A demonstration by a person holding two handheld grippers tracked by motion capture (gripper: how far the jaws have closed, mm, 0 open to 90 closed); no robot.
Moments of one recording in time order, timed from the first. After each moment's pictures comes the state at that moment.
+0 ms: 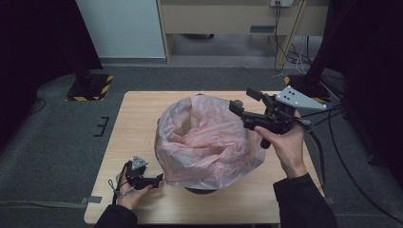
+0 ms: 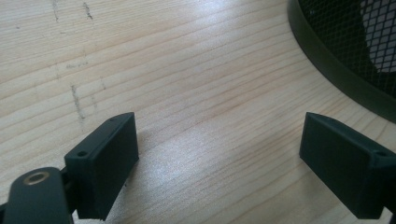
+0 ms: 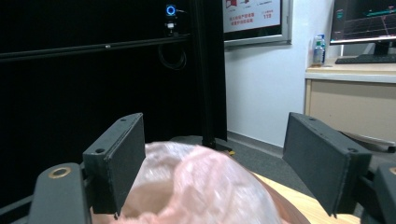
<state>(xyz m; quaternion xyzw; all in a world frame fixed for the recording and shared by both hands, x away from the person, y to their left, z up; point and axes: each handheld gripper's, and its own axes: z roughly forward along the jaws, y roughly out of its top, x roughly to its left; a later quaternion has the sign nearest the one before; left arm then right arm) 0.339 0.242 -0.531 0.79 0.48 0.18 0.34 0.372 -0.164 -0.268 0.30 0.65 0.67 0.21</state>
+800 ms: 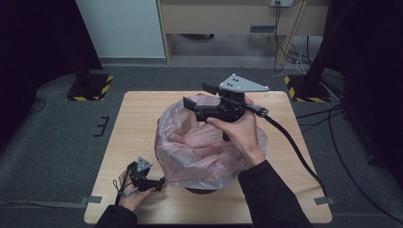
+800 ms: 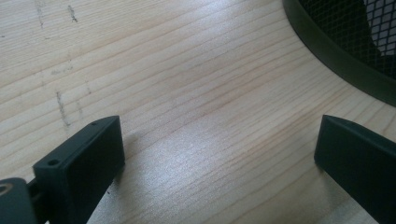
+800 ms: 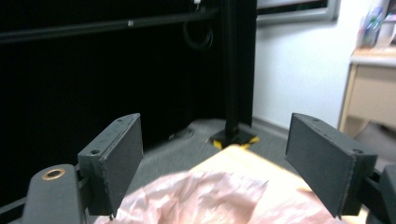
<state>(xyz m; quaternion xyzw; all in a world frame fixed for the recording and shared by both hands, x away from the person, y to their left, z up) 0.339 0.233 -0.535 0.80 0.46 0.19 0.33 0.393 -0.063 -0.260 0.28 0.70 0.64 0.16</state>
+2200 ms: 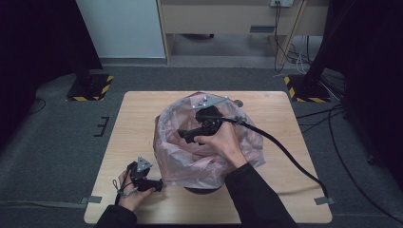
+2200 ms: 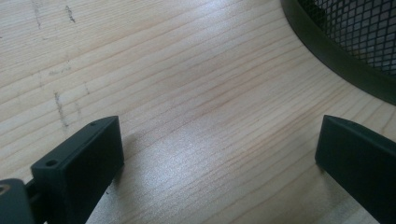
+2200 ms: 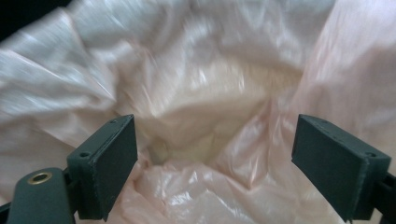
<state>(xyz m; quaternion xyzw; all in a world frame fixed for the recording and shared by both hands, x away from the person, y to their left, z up) 0.339 0.234 -0.536 0.81 0.46 0.18 0.33 0.409 -0.029 -0.327 0.32 0.83 0.45 0.11</state>
